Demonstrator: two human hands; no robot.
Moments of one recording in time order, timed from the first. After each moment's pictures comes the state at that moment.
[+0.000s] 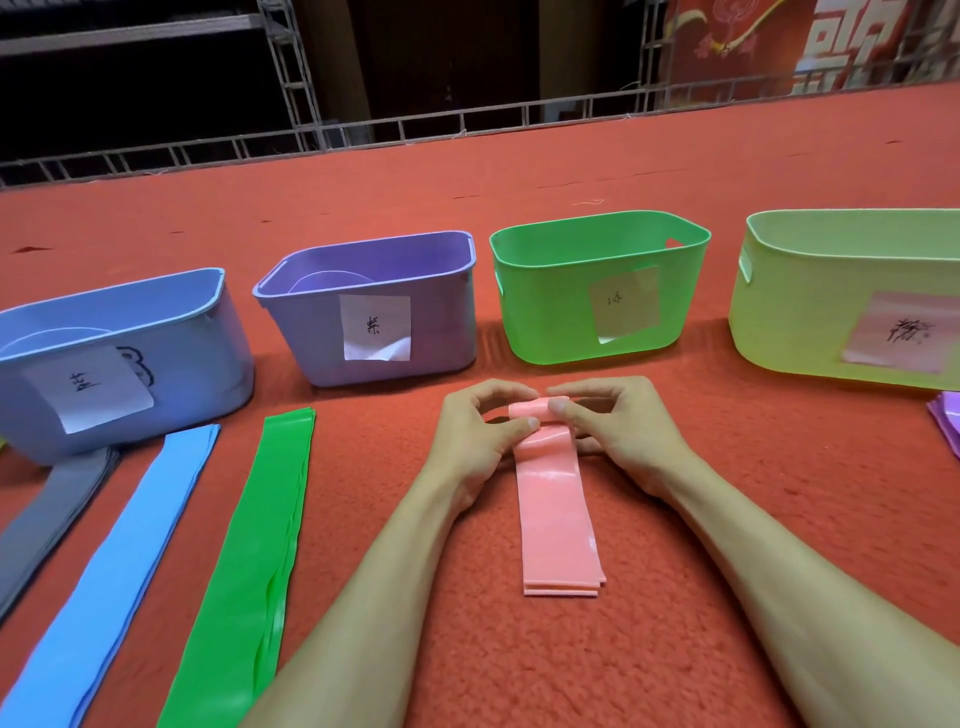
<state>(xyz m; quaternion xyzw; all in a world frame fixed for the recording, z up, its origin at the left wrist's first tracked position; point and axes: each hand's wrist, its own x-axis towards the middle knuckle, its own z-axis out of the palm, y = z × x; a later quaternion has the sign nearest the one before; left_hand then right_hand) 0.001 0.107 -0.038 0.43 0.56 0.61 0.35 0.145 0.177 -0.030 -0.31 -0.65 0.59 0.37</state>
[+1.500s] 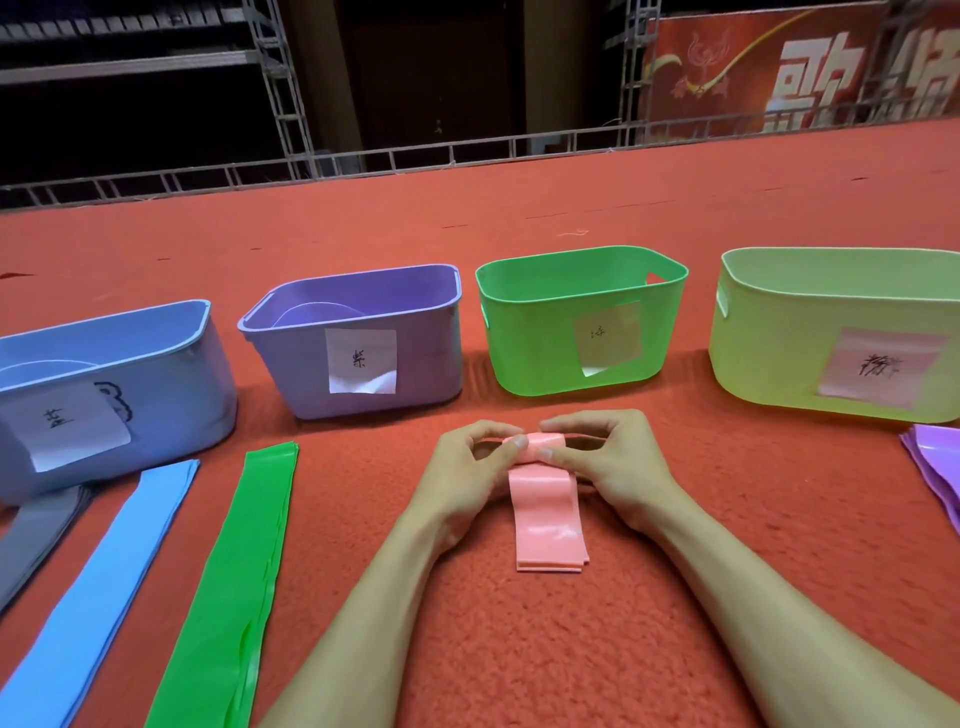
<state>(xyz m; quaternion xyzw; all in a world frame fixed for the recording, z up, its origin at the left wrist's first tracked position) 0.003 0.110 -0.039 0.41 0.57 0.59 0.39 0.150 0.183 -0.035 -0.31 -0.65 0.57 0.40</state>
